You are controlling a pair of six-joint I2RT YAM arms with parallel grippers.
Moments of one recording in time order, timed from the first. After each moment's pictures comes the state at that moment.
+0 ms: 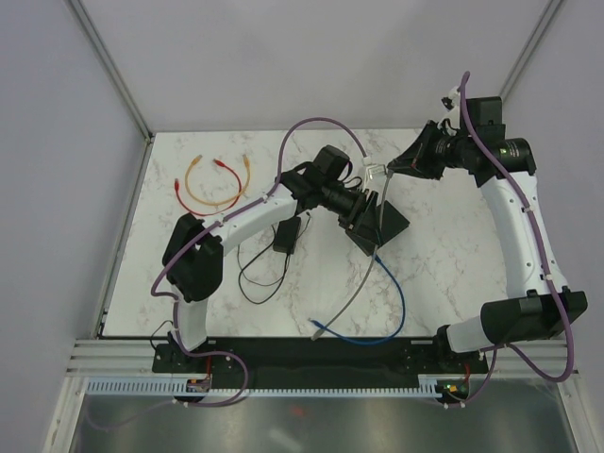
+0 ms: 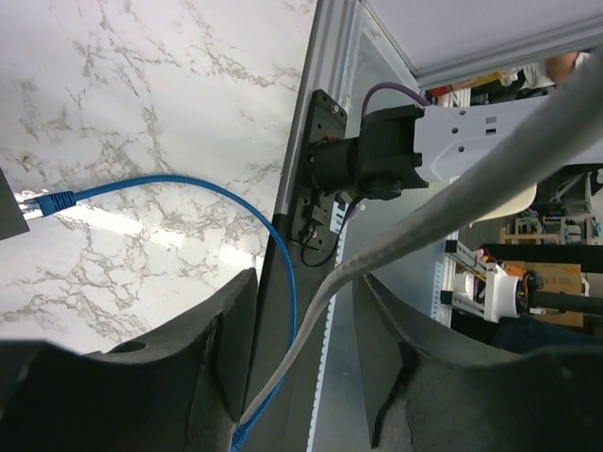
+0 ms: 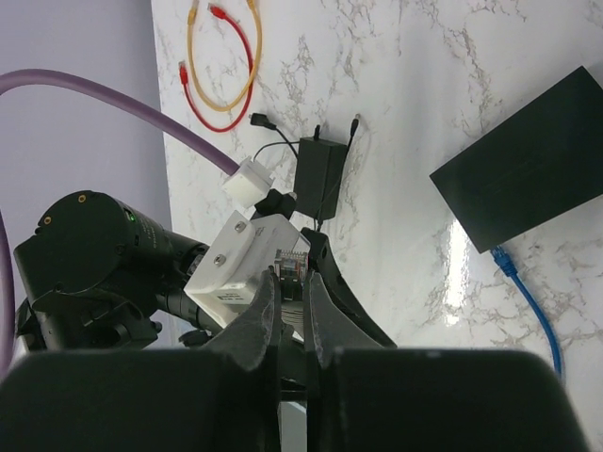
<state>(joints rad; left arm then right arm) -0.80 1.94 1.67 -0.44 0.91 -0.35 0.09 1.45 1.72 -0.99 -0.49 0.60</state>
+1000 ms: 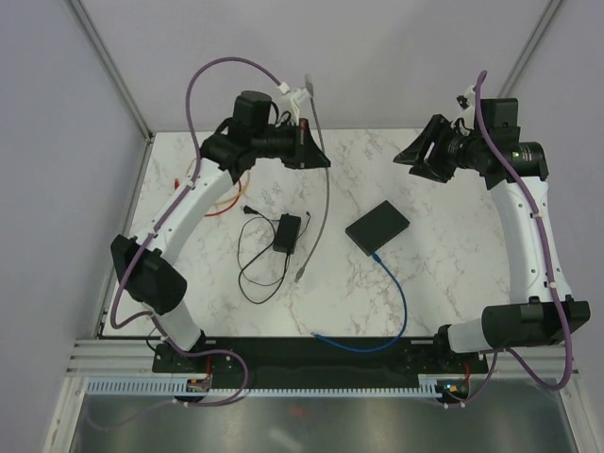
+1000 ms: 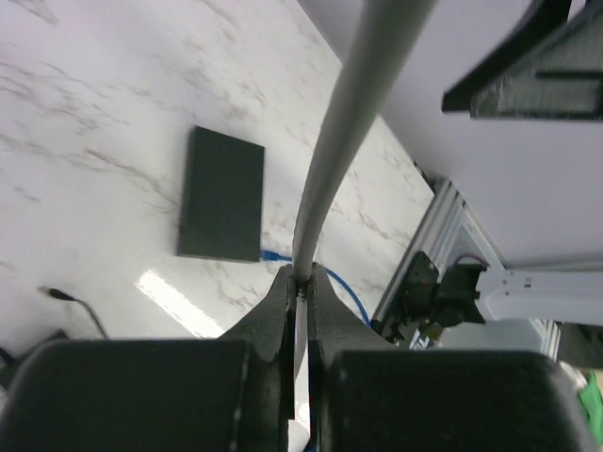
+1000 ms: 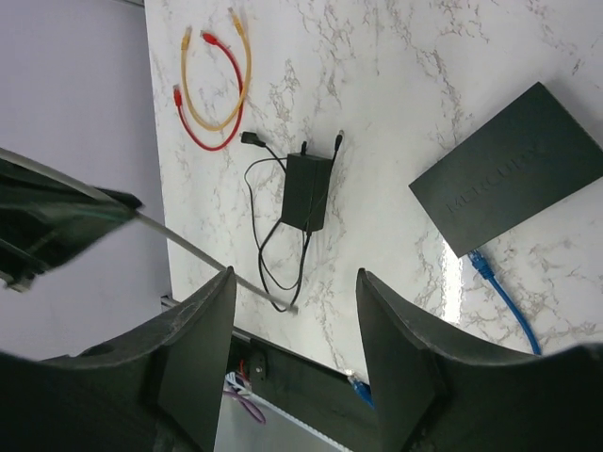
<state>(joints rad) -0.53 1.71 1.77 -0.53 0.64 -0.37 0.03 1.42 1.72 -0.99 -0.50 0.59</state>
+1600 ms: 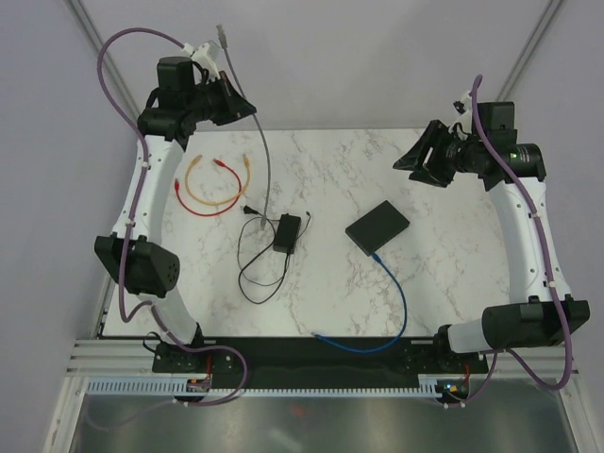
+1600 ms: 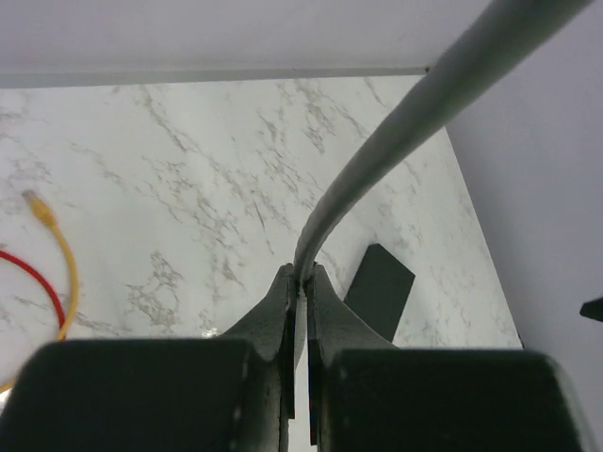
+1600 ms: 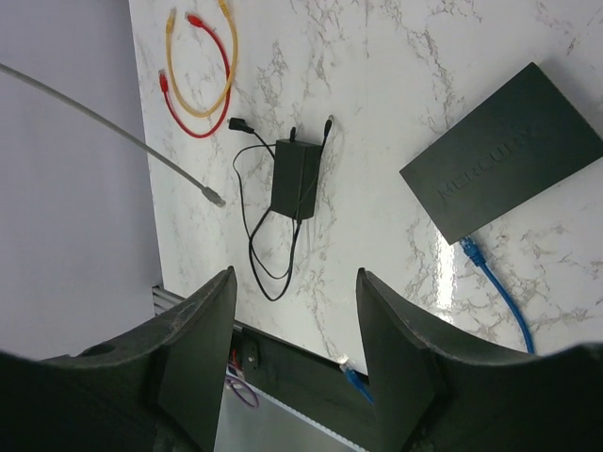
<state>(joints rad) -0.15 1.77 2.02 -0.64 0.47 -0.39 0.03 1.42 1.69 -1.01 -0.50 0.56</state>
